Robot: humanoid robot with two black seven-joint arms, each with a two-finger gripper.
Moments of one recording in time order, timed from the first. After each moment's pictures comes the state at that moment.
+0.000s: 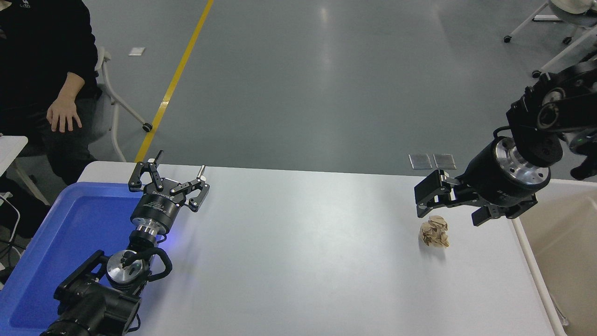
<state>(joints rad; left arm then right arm) -0.46 0.10 -1.18 -0.58 -0.23 -0.66 -0.04 2.32 -0.36 -1.33 1.70 0.00 0.53 -0.05</state>
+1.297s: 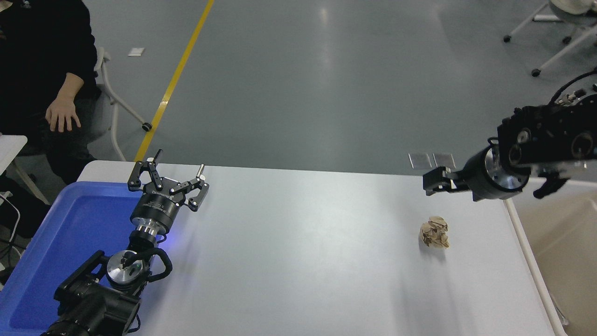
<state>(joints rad) -0.46 0.10 -1.18 -0.58 -0.22 -0.66 -0.04 1.77 -0.37 -1.20 1.28 -0.22 0.12 -0.04</state>
